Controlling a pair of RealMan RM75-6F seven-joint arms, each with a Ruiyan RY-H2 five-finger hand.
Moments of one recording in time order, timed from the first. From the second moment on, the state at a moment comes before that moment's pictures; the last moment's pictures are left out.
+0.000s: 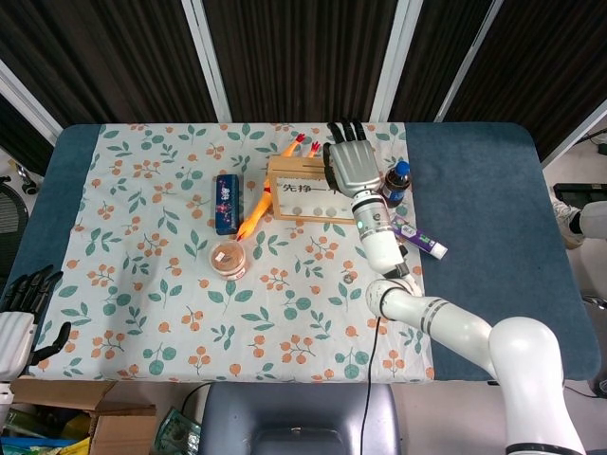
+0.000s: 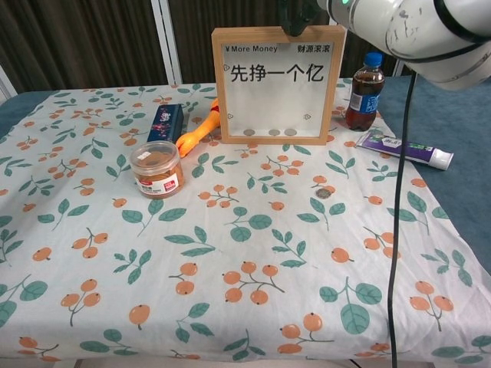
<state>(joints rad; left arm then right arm) -0.13 -1.11 -0.04 -1.49 1.55 1.49 -0.19 1.18 -1.69 0.46 -0.94 -0.75 0.85 -0.53</state>
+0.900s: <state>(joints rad) -0.13 -1.11 -0.03 -1.50 1.57 1.51 -0.18 0.89 -1.46 0.27 -1.56 -1.18 1.16 -0.26</state>
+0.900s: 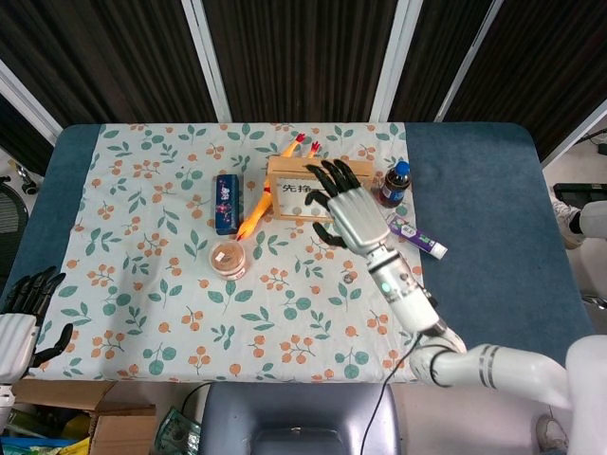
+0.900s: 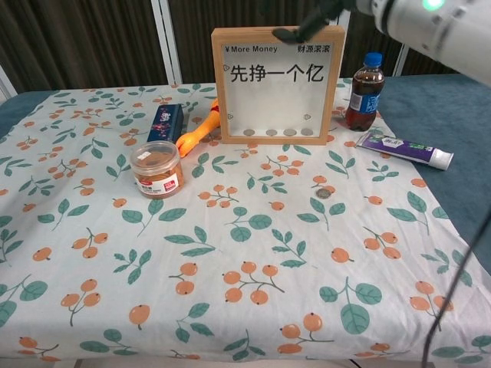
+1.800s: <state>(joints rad) -0.12 -1.10 -0.03 -1.49 1.56 1.53 -0.21 0.63 -1.75 -0.02 -0.98 -1.46 1.15 0.00</state>
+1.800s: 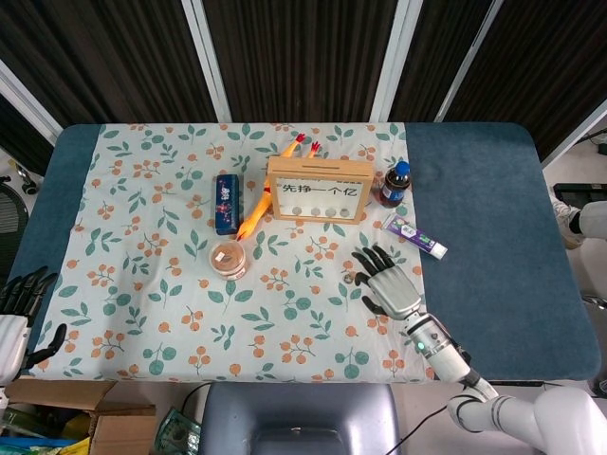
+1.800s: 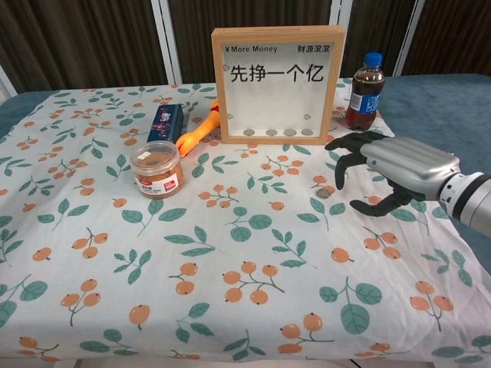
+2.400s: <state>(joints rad) -0.12 -1.10 -0.04 -1.49 1.56 1.52 -0.20 0.68 -1.81 0.06 -0.87 -1.44 1.04 -0.01</state>
